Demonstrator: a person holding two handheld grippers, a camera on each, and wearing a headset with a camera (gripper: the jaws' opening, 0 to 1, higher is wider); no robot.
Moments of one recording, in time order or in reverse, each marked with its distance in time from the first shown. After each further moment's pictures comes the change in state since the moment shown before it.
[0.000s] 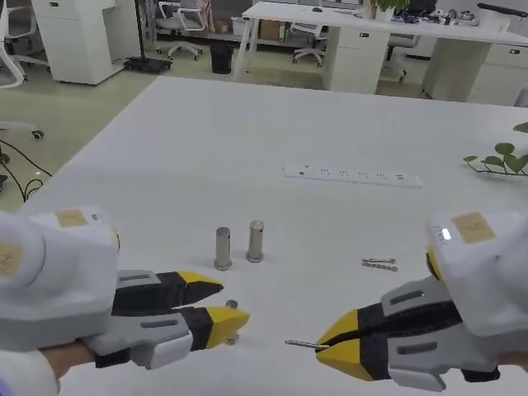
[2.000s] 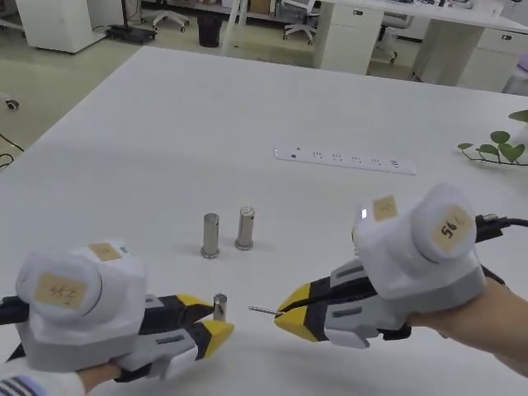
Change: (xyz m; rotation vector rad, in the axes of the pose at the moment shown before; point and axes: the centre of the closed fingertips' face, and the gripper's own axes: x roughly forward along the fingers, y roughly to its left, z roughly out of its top) left arm 0.042 0.036 -0.056 -0.067 0.093 0.085; right arm 0.048 -0.052 -0.008 0.062 0.071 -0.049
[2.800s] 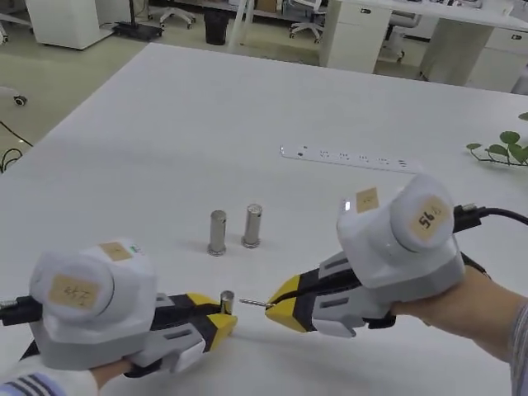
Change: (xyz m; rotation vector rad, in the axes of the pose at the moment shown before) left arm 0.004 0.000 -0.001 0.007 -0.019 0.011; right arm 0.015 -0.002 0.008 -0.028 0.008 0.019
